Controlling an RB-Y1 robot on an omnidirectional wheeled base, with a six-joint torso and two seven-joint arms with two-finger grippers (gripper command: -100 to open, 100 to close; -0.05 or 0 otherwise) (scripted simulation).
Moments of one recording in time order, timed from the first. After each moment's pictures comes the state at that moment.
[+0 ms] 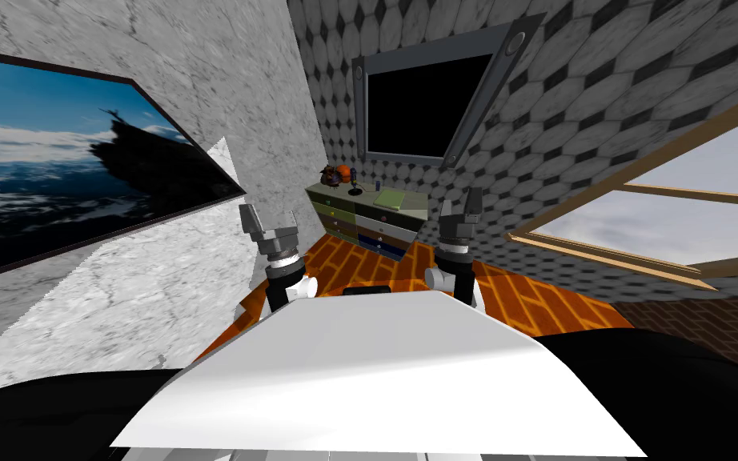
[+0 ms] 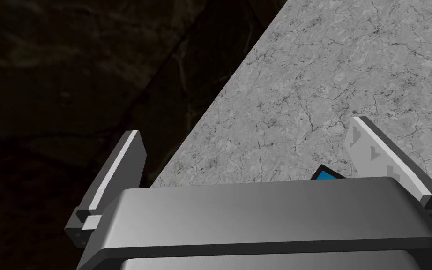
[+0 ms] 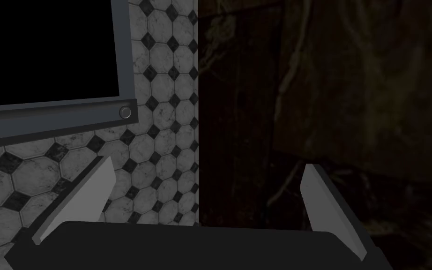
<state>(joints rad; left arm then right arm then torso) 0.49 -0.01 -0.03 -2.26 0.00 -0.65 0.01 0.45 -0.05 -0.06 -2.37 0.03 -0.47 0.12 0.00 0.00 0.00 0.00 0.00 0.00</state>
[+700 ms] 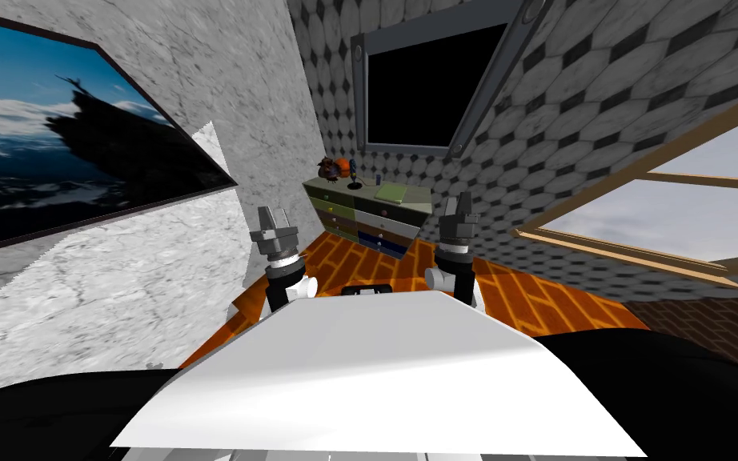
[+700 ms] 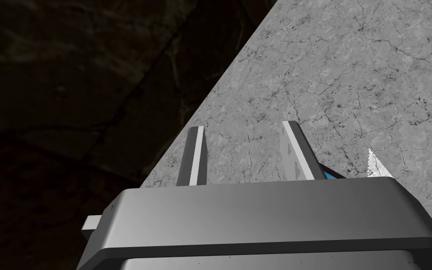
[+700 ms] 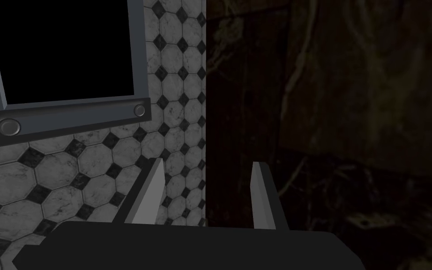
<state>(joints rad) 0.49 -0.01 -0.03 -2.26 0.00 -0.65 0.01 0.45 -0.05 -0.06 -2.37 0.03 -0.47 0.12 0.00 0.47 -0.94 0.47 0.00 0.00</state>
